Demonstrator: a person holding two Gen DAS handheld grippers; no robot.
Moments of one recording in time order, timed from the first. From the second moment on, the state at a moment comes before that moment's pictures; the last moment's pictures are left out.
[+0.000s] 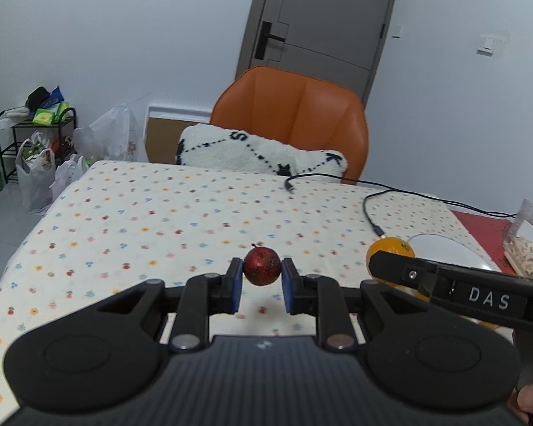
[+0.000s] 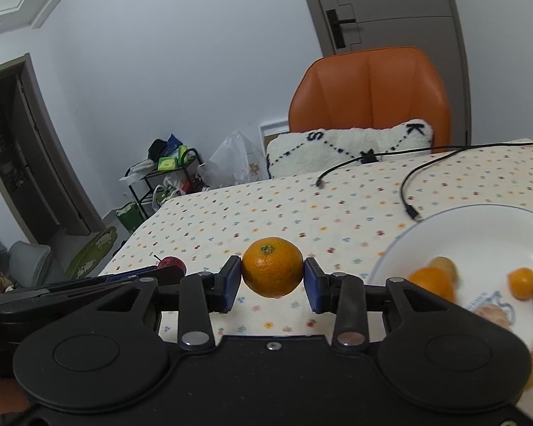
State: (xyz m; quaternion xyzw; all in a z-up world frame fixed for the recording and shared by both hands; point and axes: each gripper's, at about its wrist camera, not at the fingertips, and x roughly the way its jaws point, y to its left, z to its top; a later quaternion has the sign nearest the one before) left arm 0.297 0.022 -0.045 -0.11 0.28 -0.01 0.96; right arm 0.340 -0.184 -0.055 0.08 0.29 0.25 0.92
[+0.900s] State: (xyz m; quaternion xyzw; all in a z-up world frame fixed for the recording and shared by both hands) left arm 0.279 -0.075 -0.026 -0.08 0.26 -0.08 0.96; right arm 0.303 -0.302 -0.045 0.12 0.26 0.18 0.94
